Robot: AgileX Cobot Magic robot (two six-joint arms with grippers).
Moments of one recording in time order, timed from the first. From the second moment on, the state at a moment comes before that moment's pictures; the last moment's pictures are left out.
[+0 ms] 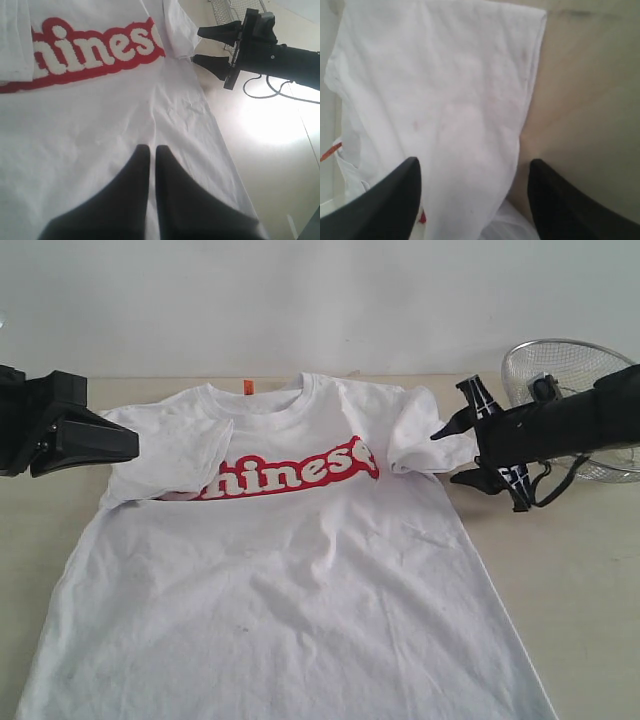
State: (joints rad) left arm 0.04 1.41 -0.76 -1.25 0.80 0.97; right arm -0.11 2.17 -1.22 1.51 0.52 -0.42
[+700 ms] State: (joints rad) left arm 0.04 1.41 -0.76 -1.25 0.79 0.97; right arm -0.08 2.27 -1.38 1.56 0.38 -0.55
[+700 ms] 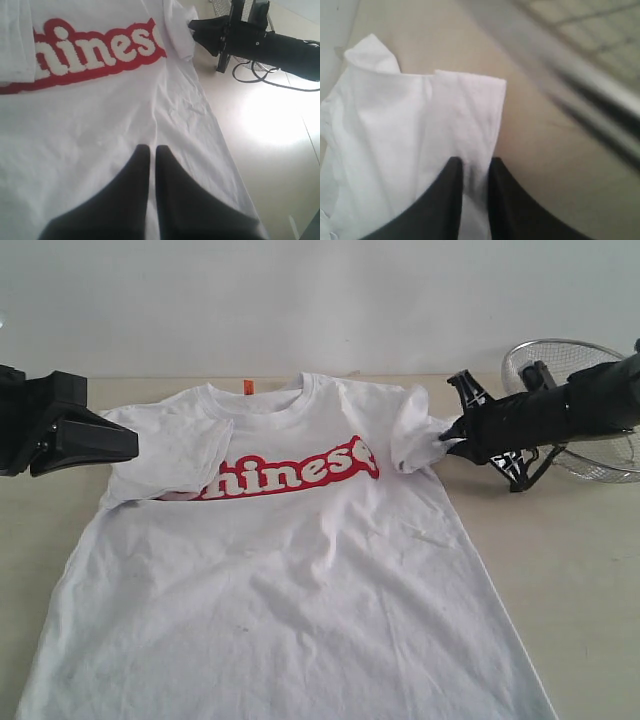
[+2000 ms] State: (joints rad) left arm 0.04 1.41 -0.76 -1.25 0.79 0.98; right arm -0.05 2.23 -1.57 1.53 0.44 -0.62
